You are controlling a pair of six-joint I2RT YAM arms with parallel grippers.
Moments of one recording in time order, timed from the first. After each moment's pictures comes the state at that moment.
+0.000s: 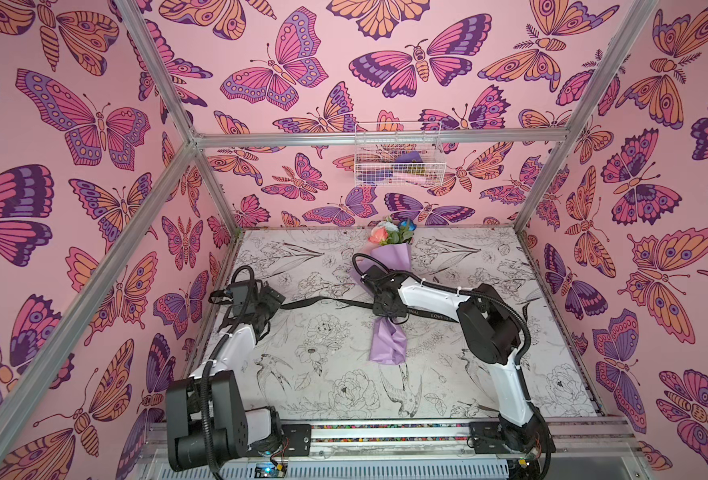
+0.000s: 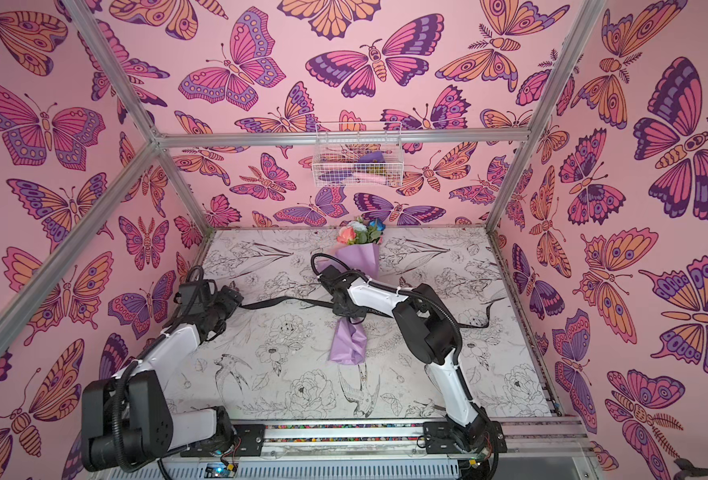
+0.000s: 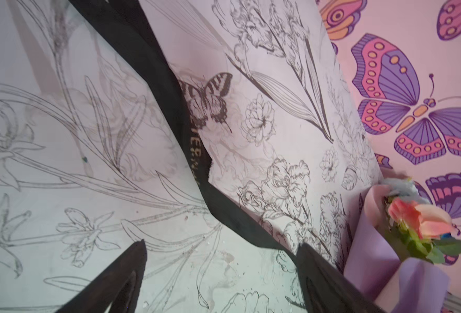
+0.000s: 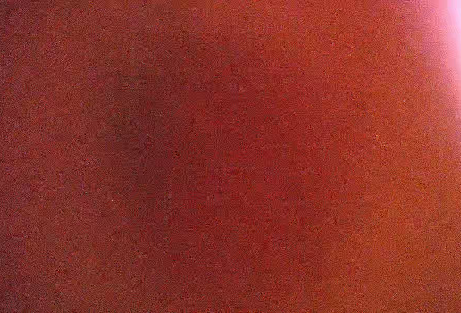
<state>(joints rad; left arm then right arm) 0.21 1.32 0.68 -0.17 0.08 -0.81 0.77 2.16 1.59 -0.78 0.26 0.90</state>
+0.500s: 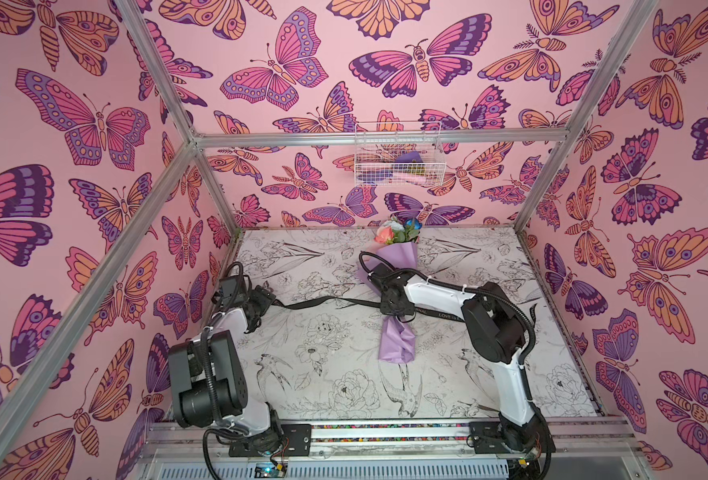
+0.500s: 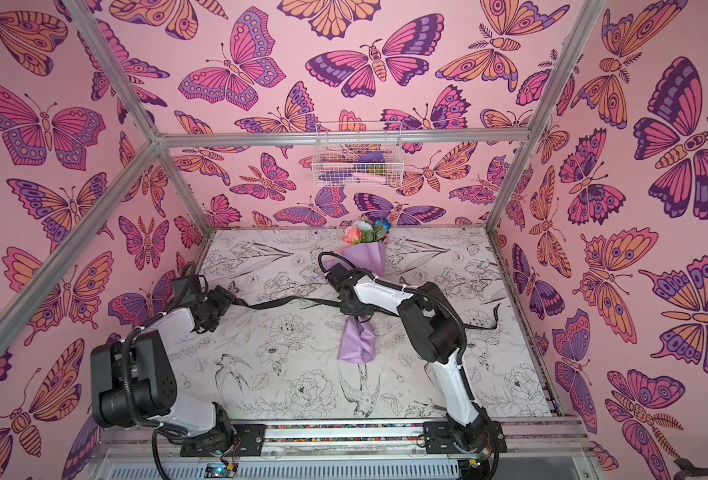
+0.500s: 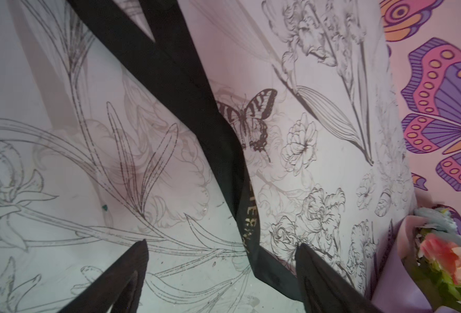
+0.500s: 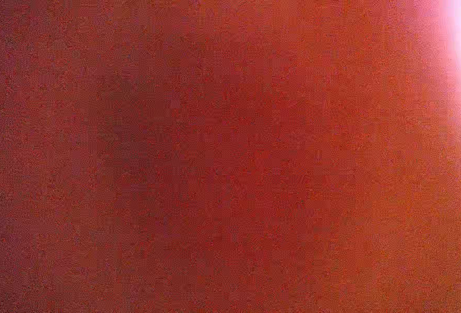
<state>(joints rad) 0.31 1.55 0.80 -0.20 0.18 -0.75 0.73 2.14 1.57 -0.80 0.28 0.84</state>
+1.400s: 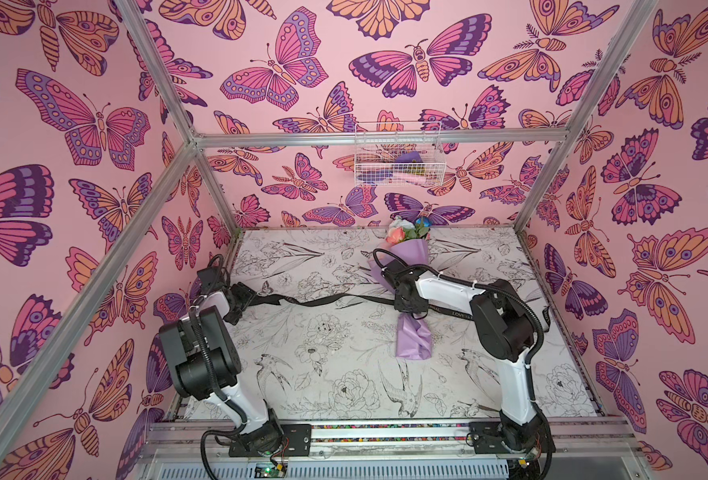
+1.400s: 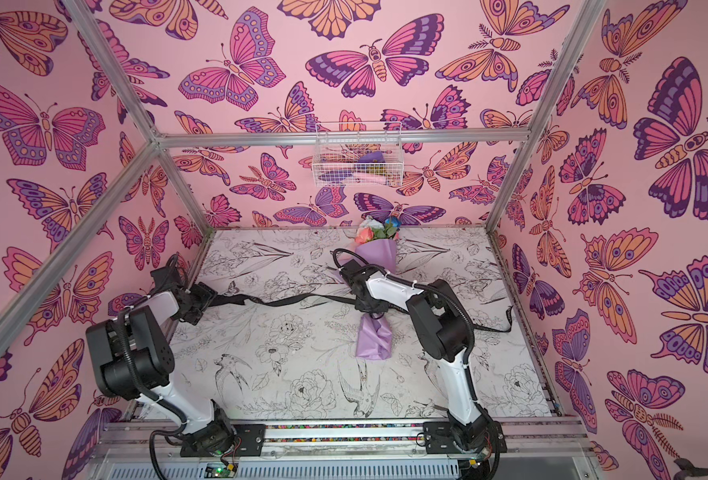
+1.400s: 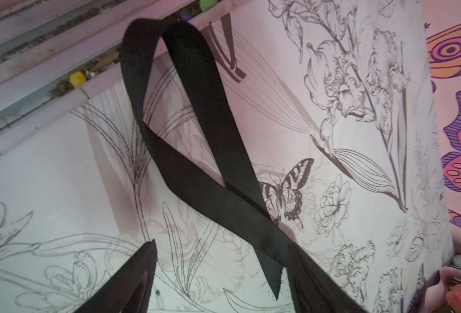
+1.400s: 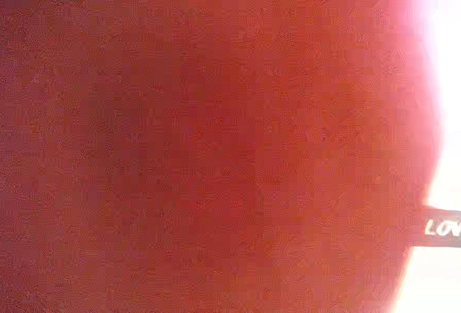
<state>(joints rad) 0.45 1.75 1.04 -0.35 0.21 -0.60 0.65 2.11 1.51 -0.82 0.33 0.78</state>
